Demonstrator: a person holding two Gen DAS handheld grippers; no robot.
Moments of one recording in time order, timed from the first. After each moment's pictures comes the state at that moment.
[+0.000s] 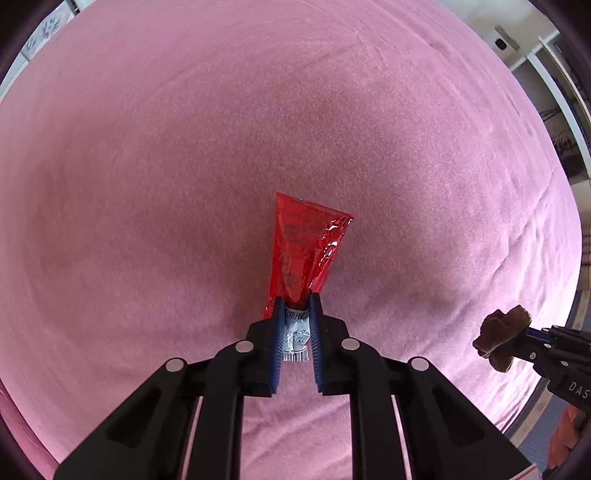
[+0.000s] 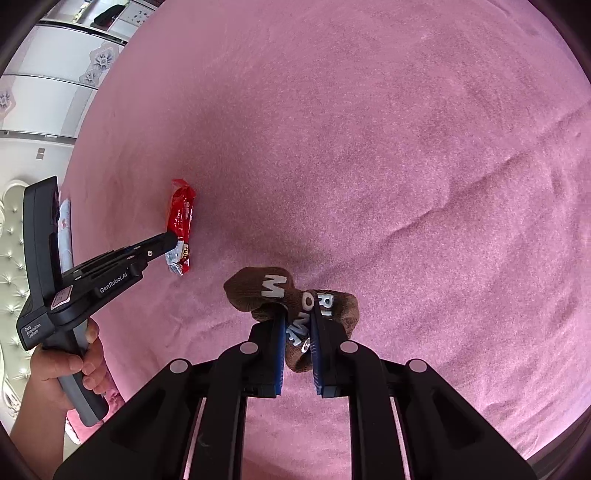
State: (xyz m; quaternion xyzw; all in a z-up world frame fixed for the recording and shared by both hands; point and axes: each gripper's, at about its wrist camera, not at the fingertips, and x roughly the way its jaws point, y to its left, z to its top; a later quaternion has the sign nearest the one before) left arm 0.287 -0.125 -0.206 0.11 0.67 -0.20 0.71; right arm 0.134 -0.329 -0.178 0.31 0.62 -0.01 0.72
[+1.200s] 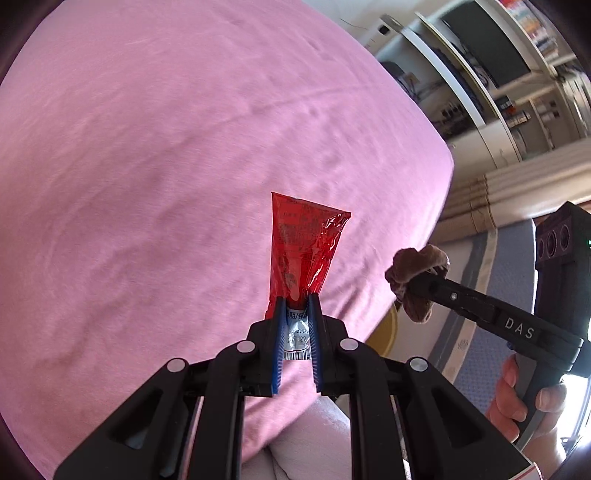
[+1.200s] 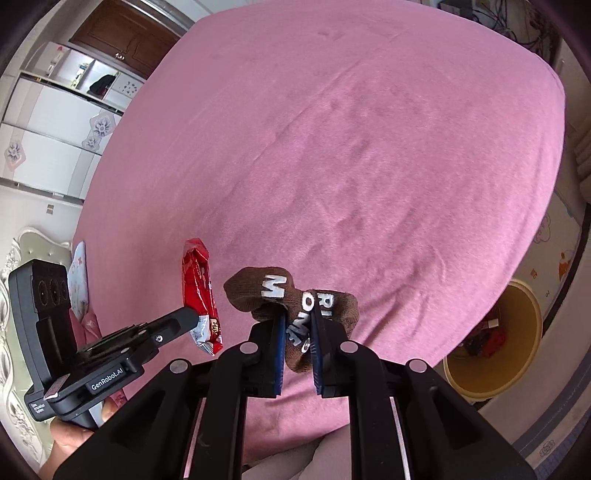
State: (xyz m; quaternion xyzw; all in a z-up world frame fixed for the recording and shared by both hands) left arm -0.013 -0.187 -0.099 0.04 0.65 -0.36 0.67; right arm -0.144 -0.376 -0.106 0.37 0.52 -0.10 0.77
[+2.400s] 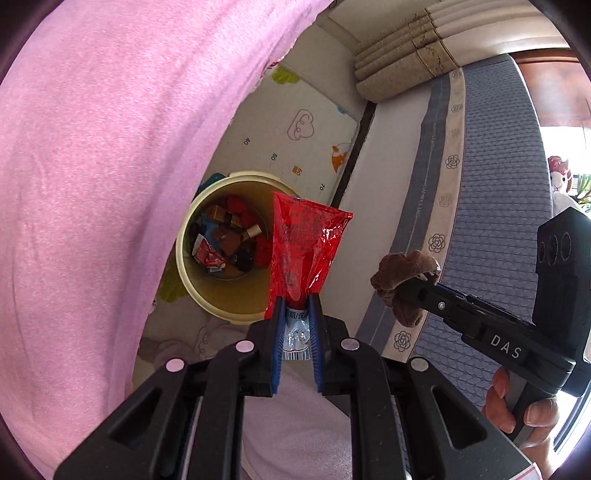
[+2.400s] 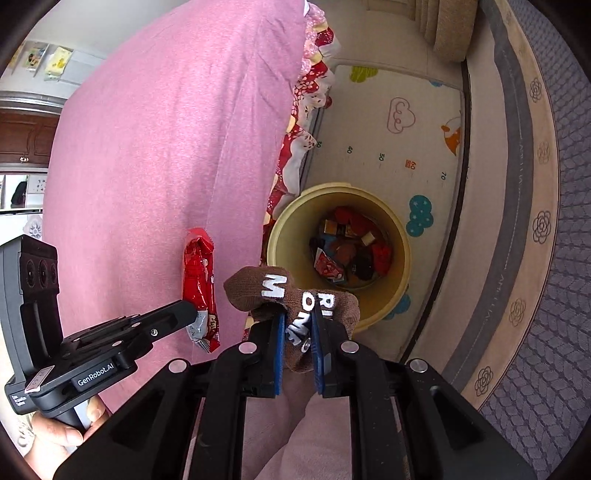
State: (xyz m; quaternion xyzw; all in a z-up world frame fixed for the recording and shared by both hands) left arm -0.261 -0.444 -0.201 0.19 0.72 -0.45 0.50; right arm -0.419 -0.525 -0.195 0.50 0.51 -0.25 0.65
